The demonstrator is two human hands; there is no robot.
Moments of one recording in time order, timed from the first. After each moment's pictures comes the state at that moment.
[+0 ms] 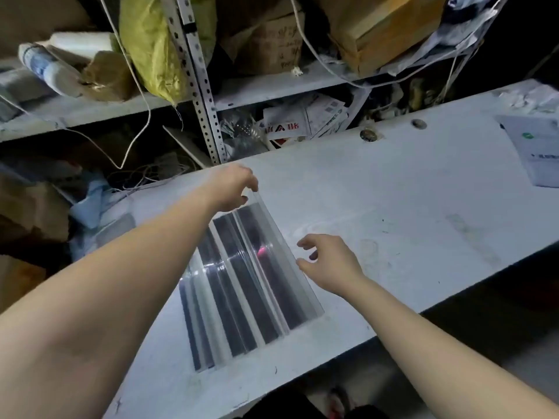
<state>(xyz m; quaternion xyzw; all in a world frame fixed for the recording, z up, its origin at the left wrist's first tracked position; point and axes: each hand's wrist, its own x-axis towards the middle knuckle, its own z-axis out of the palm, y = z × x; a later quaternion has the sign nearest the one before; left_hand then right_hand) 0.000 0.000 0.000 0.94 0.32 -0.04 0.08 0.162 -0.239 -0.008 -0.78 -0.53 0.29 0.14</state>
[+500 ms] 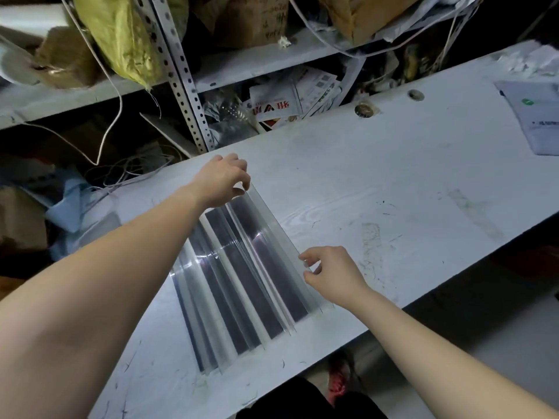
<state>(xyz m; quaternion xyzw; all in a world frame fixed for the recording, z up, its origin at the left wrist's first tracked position) -0.001 0.019 -0.032 0.97 0.24 -0.01 0.04 0.158 -0.256 -0.050 -0.79 -0.48 0.35 0.15</state>
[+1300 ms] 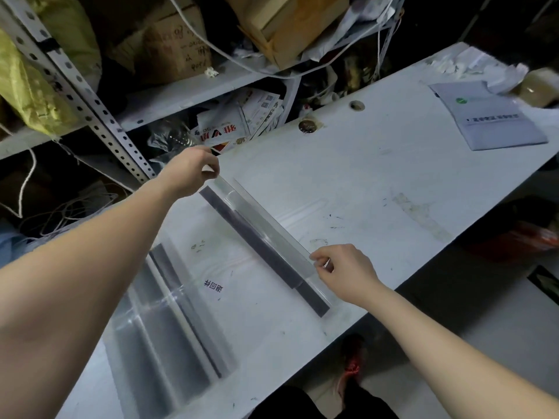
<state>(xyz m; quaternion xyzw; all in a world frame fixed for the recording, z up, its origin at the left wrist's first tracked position) 0.122 0.039 0.007 0.95 0.28 0.04 0.11 0.298 -0.298 -0.032 -0.83 -0.46 0.29 0.12</state>
